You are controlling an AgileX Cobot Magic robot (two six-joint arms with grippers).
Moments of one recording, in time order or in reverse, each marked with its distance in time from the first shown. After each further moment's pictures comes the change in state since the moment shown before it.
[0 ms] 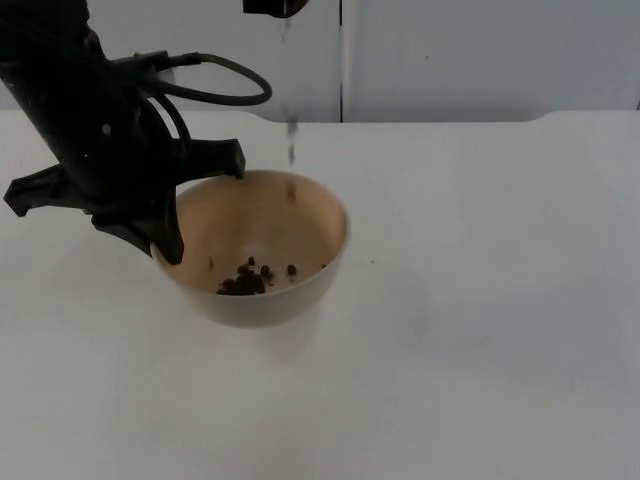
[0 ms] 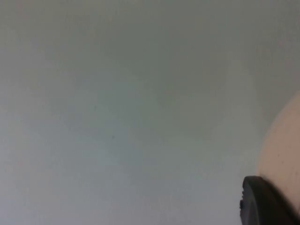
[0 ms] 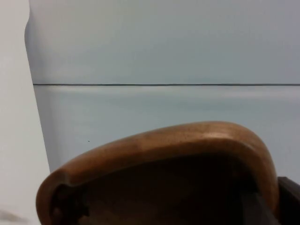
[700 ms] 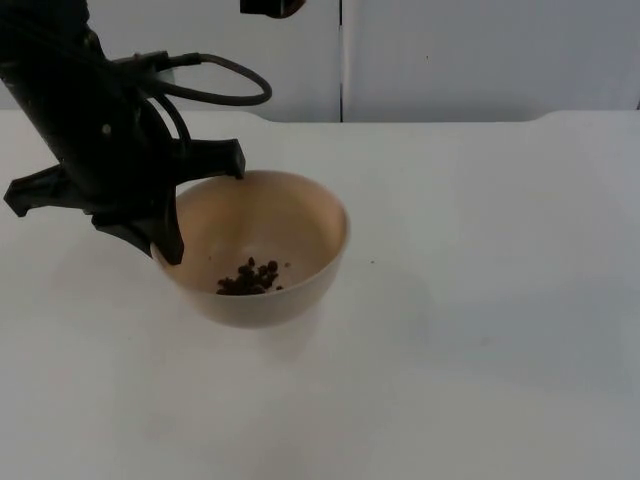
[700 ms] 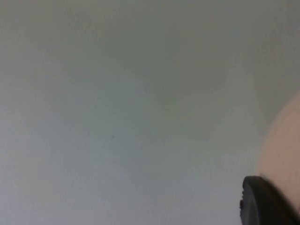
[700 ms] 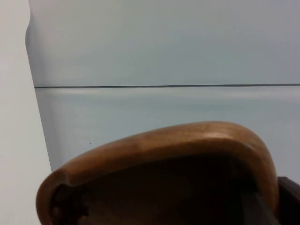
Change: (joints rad) right arm 0.000 0.000 0.000 0.000 -0.003 0.012; left arm 0.000 0.000 0.000 0.000 0.000 0.000
